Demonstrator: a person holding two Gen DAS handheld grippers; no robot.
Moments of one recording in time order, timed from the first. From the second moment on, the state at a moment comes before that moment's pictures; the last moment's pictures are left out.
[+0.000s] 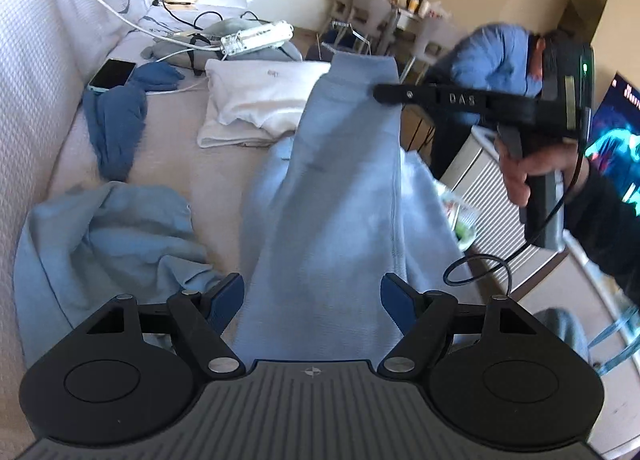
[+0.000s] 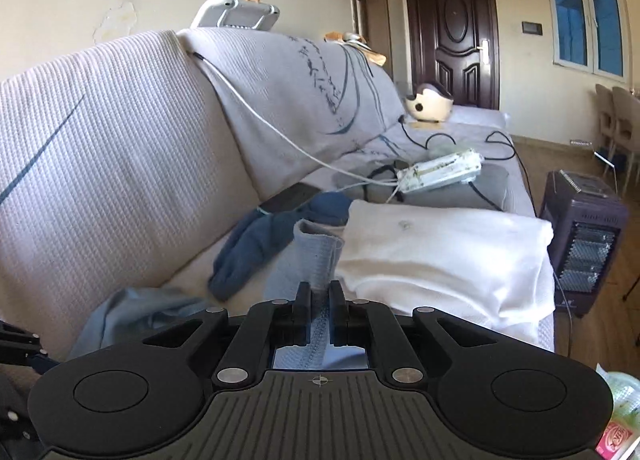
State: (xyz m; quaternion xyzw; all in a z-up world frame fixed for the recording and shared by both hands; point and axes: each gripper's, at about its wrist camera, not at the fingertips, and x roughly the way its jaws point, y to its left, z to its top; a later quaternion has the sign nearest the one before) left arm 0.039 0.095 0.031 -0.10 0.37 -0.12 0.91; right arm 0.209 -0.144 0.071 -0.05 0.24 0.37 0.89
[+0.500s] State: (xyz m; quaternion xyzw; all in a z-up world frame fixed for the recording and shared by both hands) left arm 0.043 0.095 0.025 -0.07 0.38 -0.11 0.91; right arm 0.225 -0.124 0.078 -0.07 0.22 0.35 0.91
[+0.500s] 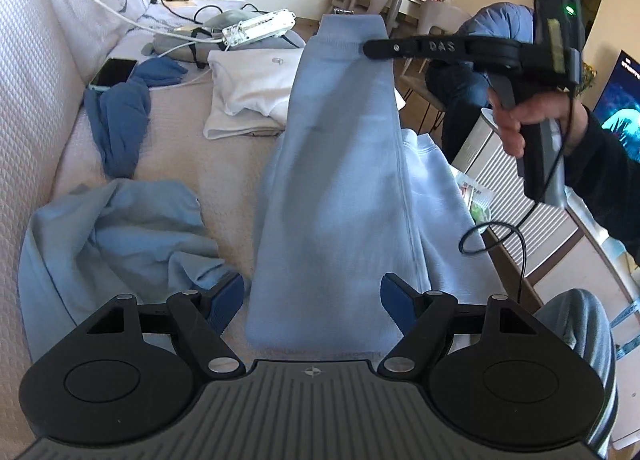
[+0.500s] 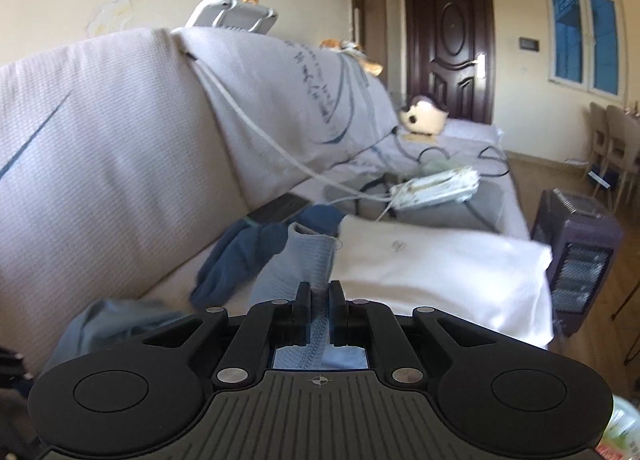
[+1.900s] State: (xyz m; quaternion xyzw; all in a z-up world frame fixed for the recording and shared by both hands) left arm 0.062 0.129 -0.100 -0.41 0.49 -0.02 0.77; right arm 0.021 -0.084 -0.081 -0.57 0.17 0.44 0.67
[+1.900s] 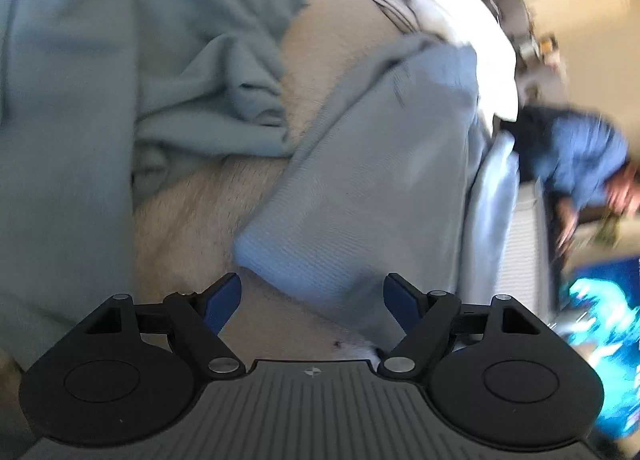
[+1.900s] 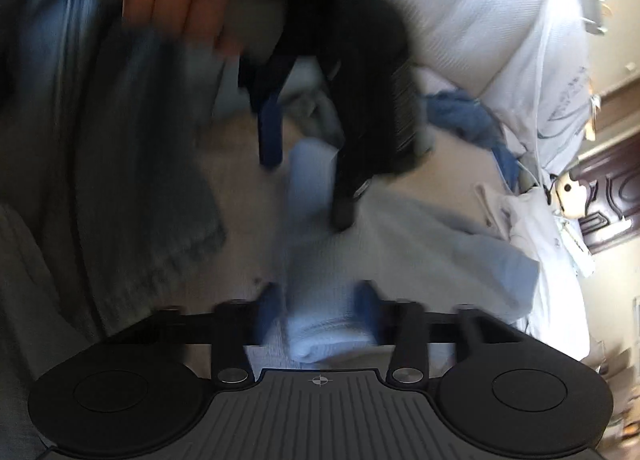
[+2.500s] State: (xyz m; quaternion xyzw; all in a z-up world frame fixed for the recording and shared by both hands) left arm 0.066 0.116 -0.079 -0.41 0.39 -0.05 0.82; right arm 0.060 -0.096 -0.042 -0.45 0.24 0.42 0.75
